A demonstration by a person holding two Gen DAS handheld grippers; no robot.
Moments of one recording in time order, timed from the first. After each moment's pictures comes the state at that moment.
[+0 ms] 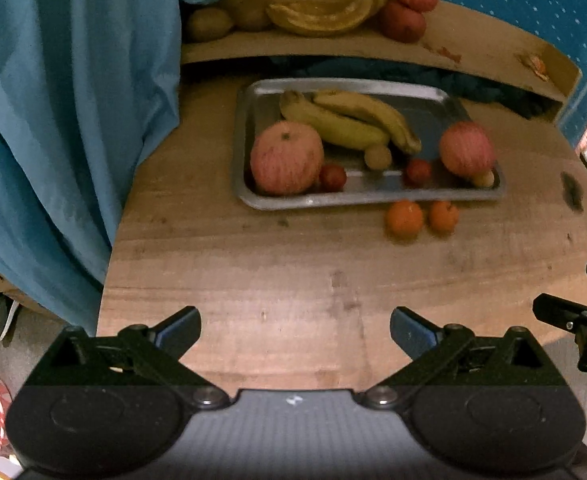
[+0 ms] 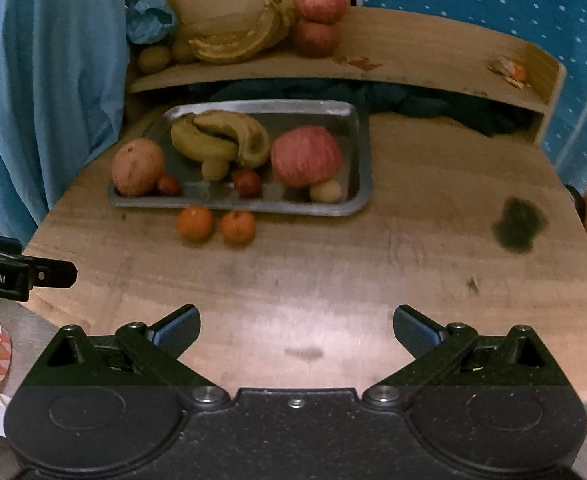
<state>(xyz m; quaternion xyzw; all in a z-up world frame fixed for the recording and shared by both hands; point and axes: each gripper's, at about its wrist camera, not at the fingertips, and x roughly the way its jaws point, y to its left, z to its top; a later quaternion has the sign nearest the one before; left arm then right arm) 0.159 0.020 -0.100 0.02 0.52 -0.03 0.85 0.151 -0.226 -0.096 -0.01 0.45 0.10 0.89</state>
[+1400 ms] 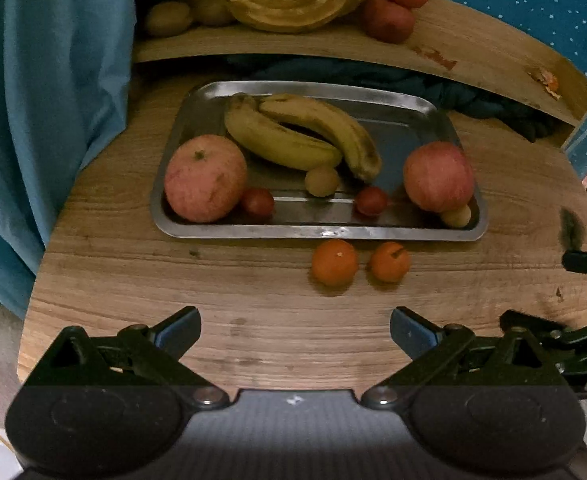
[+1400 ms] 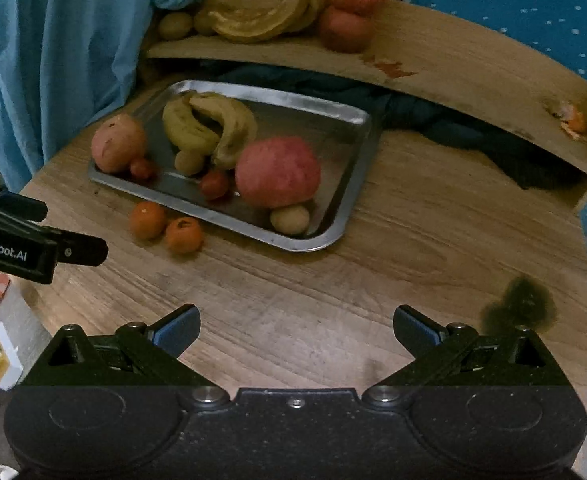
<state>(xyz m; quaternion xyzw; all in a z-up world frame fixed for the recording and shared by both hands) 0.208 -0.049 -0.111 -0.03 0.53 0.00 0.85 0.233 -0.267 -0.108 -0.10 0.46 0.21 0.86</state>
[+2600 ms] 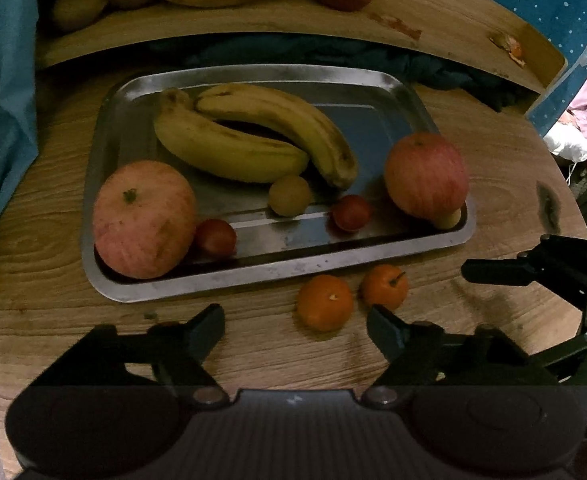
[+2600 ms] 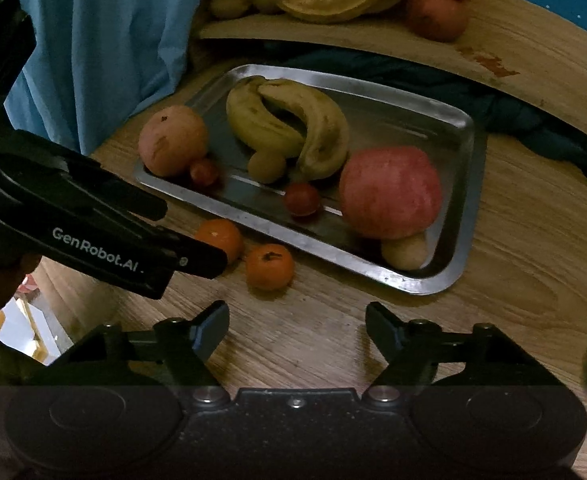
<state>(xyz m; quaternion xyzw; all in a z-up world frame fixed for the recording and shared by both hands) 0.270 -0.033 -0.139 -0.01 0.57 -0.13 0.81 0.259 -0.201 -0.126 -0.08 0.49 0.26 0.83</state>
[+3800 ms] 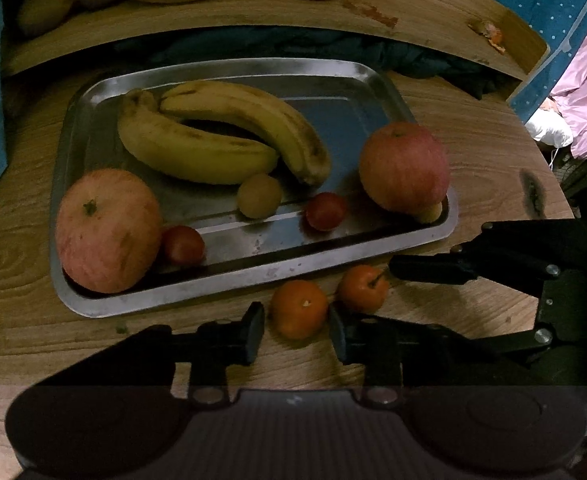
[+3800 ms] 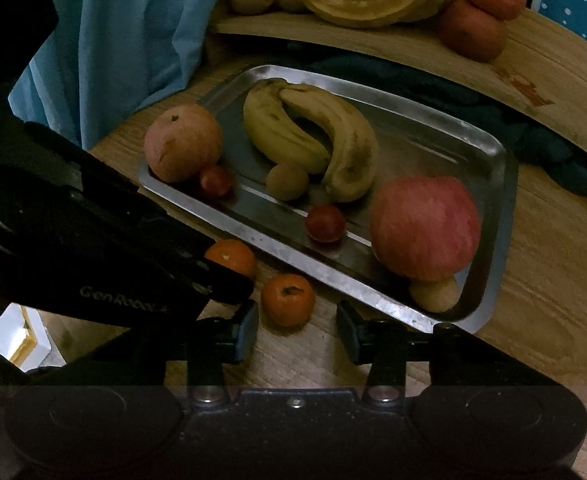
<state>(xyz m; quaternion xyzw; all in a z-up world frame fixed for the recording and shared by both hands) 0.275 -0.043 -0.143 -0.01 0.58 -0.17 0.80 0.270 -0.173 -0.134 -0.12 0.48 0.28 0.83</state>
